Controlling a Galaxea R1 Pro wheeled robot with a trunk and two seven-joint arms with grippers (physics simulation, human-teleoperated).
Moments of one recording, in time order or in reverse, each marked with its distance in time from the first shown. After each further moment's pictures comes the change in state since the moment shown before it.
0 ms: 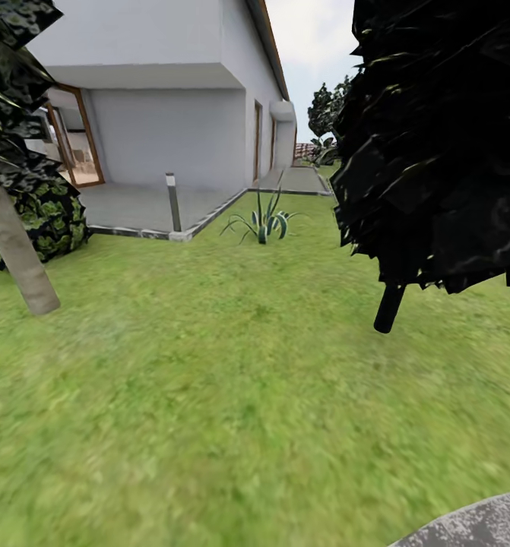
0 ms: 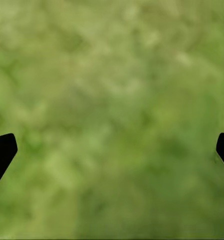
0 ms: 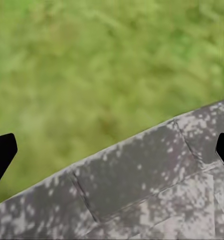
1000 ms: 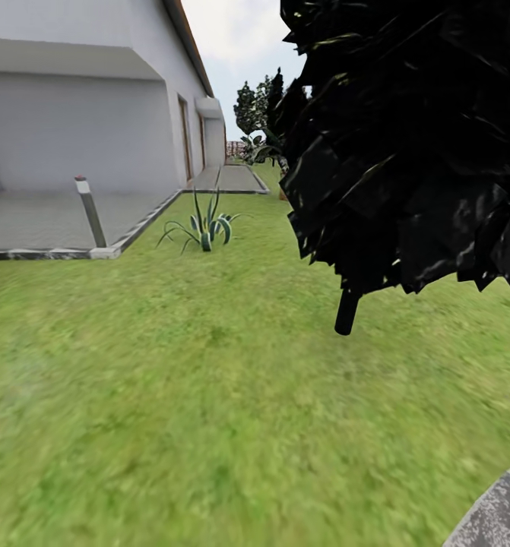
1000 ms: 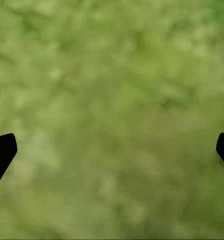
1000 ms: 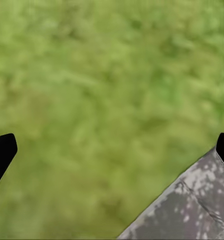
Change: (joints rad) left arm 0.000 0.000 -0.001 0.000 0.000 -0.022 0.000; right arm 0.000 0.000 0.000 0.001 0.000 0.000 -0.001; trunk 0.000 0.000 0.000
